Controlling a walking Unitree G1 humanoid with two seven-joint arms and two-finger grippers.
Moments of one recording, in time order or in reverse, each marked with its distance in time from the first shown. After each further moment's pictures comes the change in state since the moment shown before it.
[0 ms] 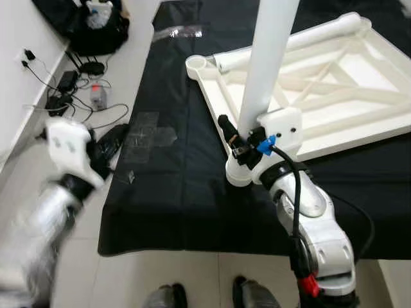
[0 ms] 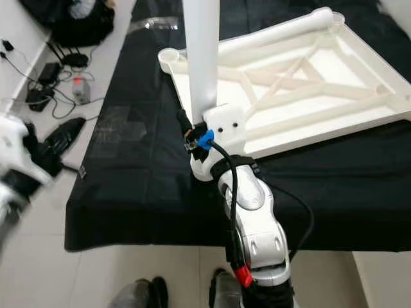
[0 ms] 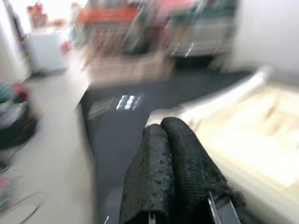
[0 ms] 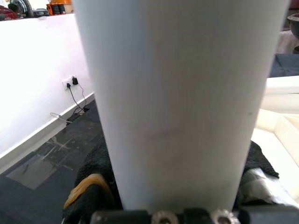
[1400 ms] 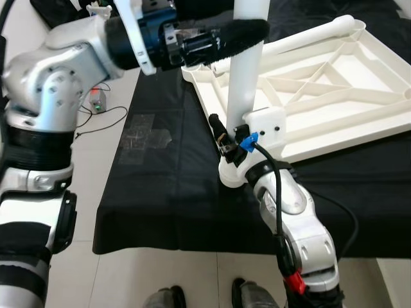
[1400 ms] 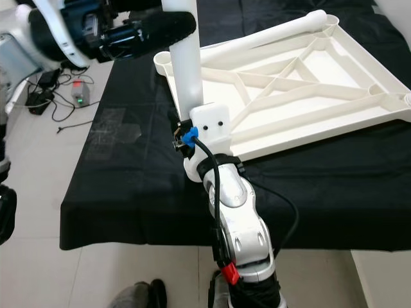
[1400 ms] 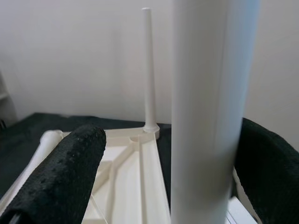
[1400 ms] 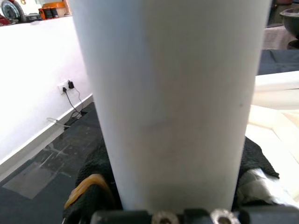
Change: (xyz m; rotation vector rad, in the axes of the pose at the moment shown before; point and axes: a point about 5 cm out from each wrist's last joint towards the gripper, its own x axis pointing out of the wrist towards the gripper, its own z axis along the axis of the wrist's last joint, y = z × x) left arm 0.127 -0.086 0.070 -0.088 -0.076 -0.964; right arm 0.010 0.012 0.001 0.024 0.011 -0.027
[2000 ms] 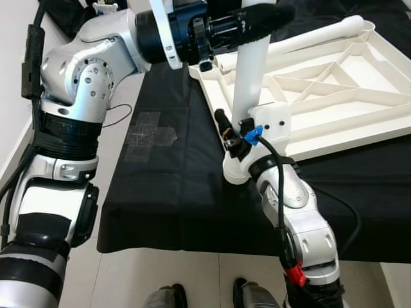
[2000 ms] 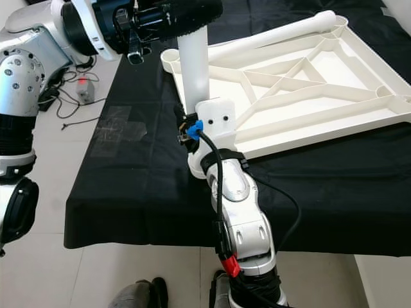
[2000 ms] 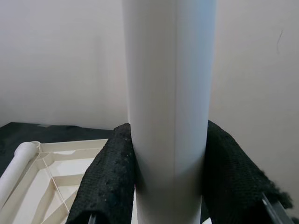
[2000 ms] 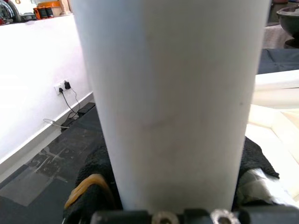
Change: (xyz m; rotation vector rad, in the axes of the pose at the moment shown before) left arm 0.019 -0.004 -0.005 -0.051 -0.045 -0.089; right arm 0.003 -0.007 0.001 0.003 -0.001 -0.032
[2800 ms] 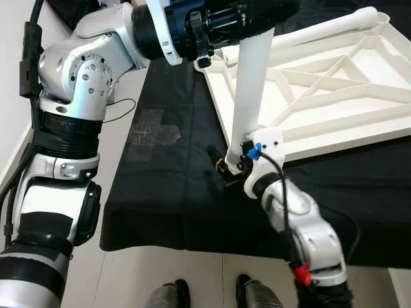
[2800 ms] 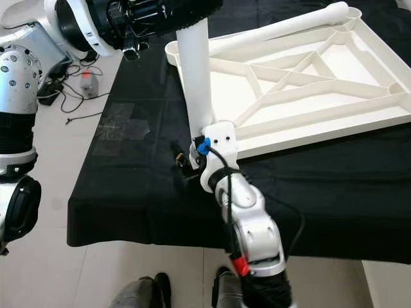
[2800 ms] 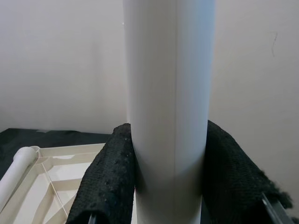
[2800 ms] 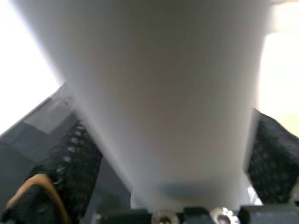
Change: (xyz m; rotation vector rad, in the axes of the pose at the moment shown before) left arm 0.001 -0.005 0.008 0.030 -0.033 -0.052; right arm -0.003 -0.020 -0.028 0.076 0.139 0.191
